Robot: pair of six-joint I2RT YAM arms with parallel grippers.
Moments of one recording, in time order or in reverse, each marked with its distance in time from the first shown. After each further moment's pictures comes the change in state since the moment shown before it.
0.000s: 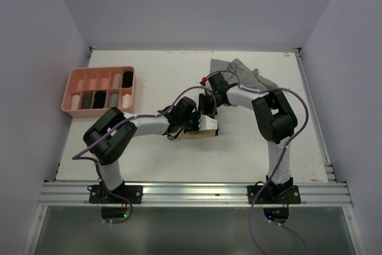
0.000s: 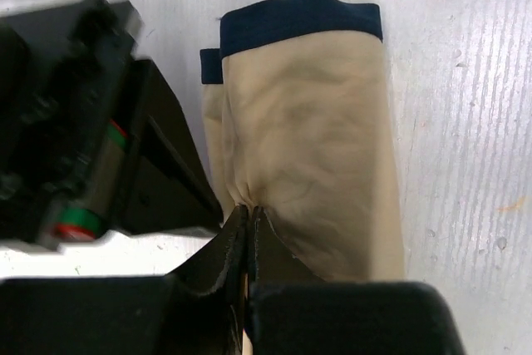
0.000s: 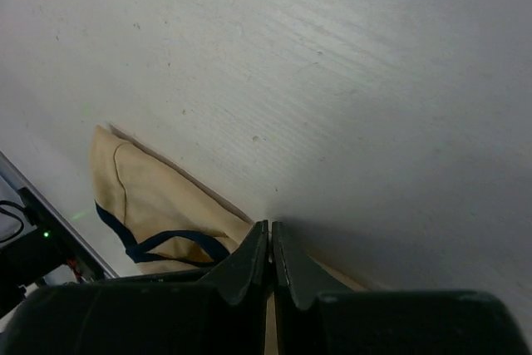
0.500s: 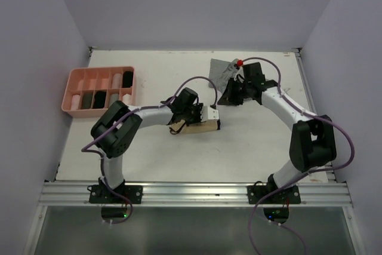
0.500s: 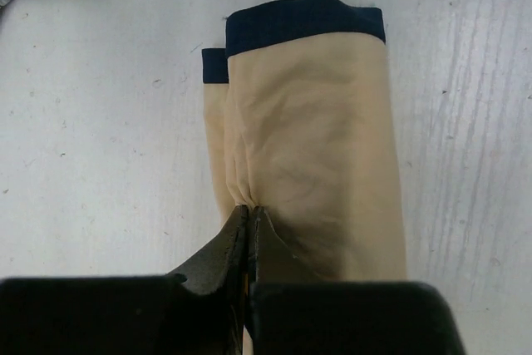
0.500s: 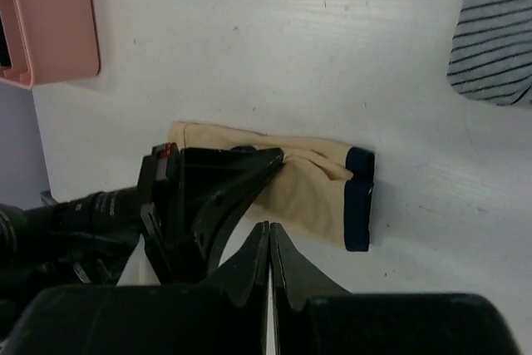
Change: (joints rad) left arm 0.048 0.092 0.143 -0.079 0.066 -0.010; right arm -0.212 -0.435 -0.140 -0.066 0.093 0.049
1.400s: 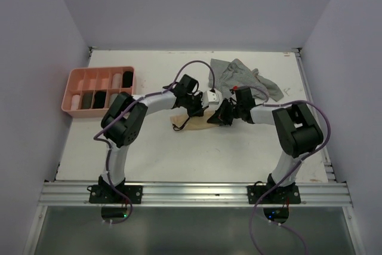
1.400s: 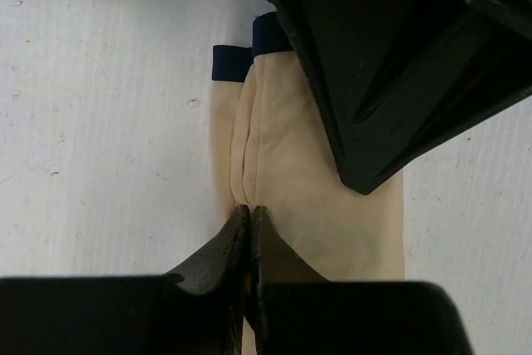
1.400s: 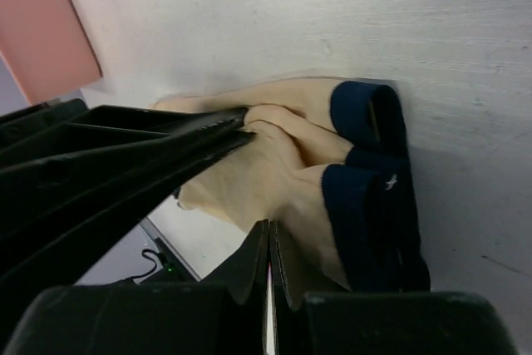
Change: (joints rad) left arm 0.098 0.171 0.291 -0.235 0.203 -0.128; right arm 0.043 0.139 -0.385 0.552 -0.151 0.391
